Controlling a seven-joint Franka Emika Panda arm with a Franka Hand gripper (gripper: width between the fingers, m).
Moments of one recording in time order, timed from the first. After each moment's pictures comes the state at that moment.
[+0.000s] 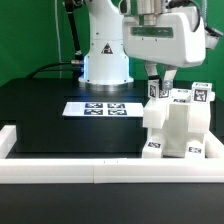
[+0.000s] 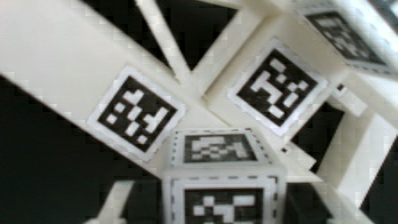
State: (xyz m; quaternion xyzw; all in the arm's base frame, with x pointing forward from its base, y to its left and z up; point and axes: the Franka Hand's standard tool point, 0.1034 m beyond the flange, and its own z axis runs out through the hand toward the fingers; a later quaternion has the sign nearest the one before) arm 0.555 0.058 0.117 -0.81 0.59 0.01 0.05
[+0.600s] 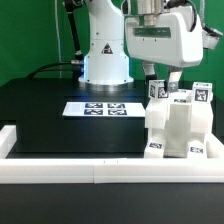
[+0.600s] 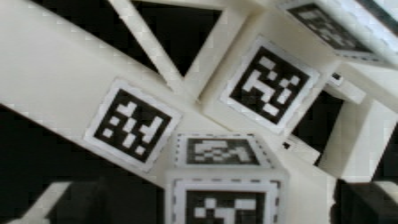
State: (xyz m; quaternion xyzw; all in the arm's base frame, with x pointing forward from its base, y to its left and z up) arm 0.556 0.060 0.117 -0.80 0.60 0.01 0.05
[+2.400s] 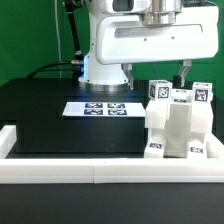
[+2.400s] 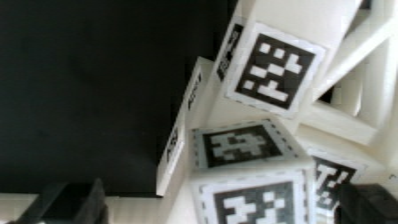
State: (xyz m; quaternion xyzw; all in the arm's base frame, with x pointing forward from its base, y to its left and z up) arm 0.559 0.051 0.118 -1.00 -0.05 -0.03 0.03
